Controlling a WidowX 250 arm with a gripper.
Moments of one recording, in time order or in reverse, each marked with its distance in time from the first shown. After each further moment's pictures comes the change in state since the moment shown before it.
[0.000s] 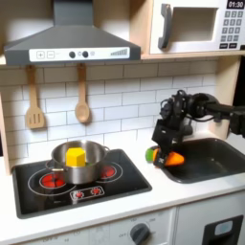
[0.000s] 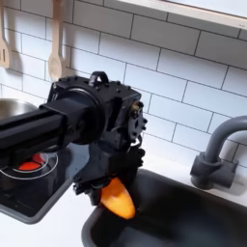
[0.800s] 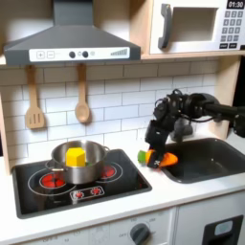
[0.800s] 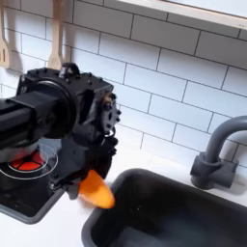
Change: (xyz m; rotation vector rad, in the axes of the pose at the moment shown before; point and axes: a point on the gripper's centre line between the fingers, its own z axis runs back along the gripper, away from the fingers) arm 0.017 0.022 0.008 0.008 -0.037 0.150
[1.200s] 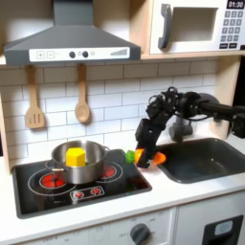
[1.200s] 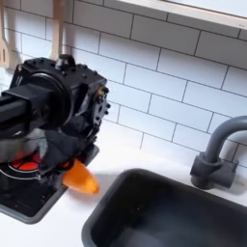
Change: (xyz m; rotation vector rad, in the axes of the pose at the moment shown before) arm 0.028 0.012 0.003 0.051 -0.096 0.149
